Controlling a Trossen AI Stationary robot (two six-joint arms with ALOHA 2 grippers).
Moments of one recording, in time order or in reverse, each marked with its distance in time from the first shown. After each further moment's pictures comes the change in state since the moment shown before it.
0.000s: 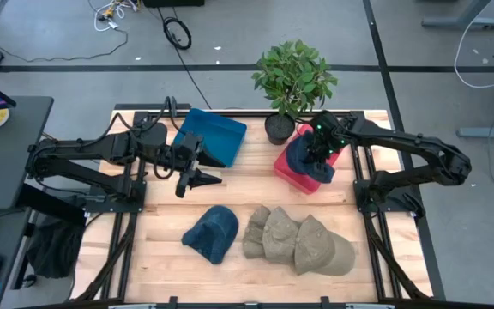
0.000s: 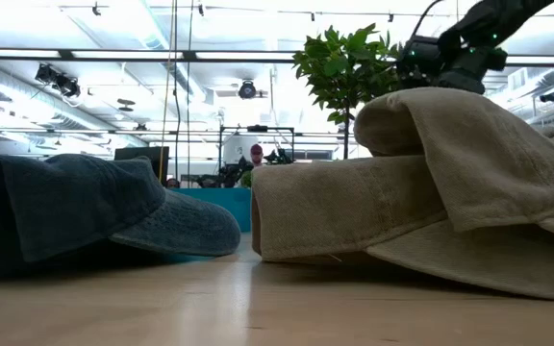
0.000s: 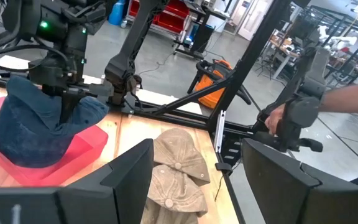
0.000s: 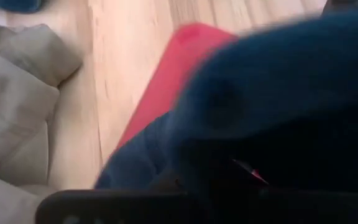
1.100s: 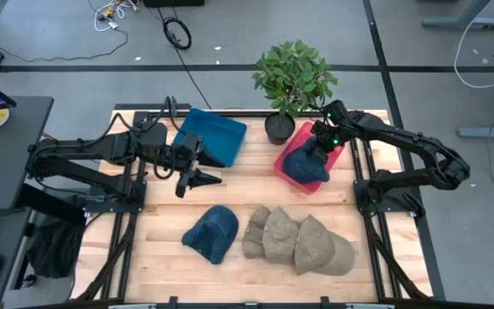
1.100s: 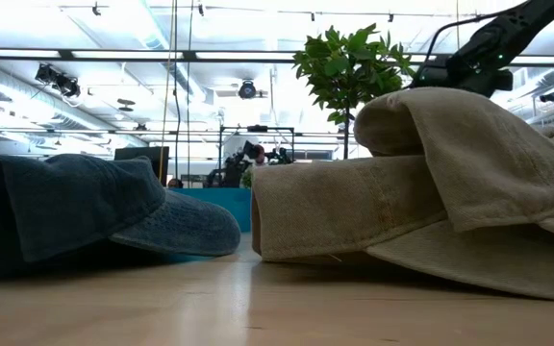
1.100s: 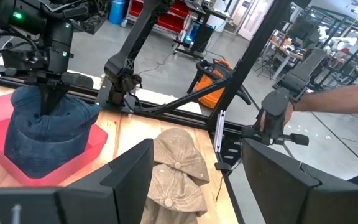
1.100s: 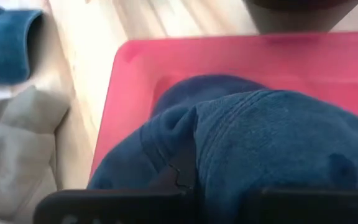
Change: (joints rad) left arm 0.000 0.000 0.000 -0.003 0.000 -0.007; right arm -0.238 -0.001 -0.059 0.054 -0.150 0.120
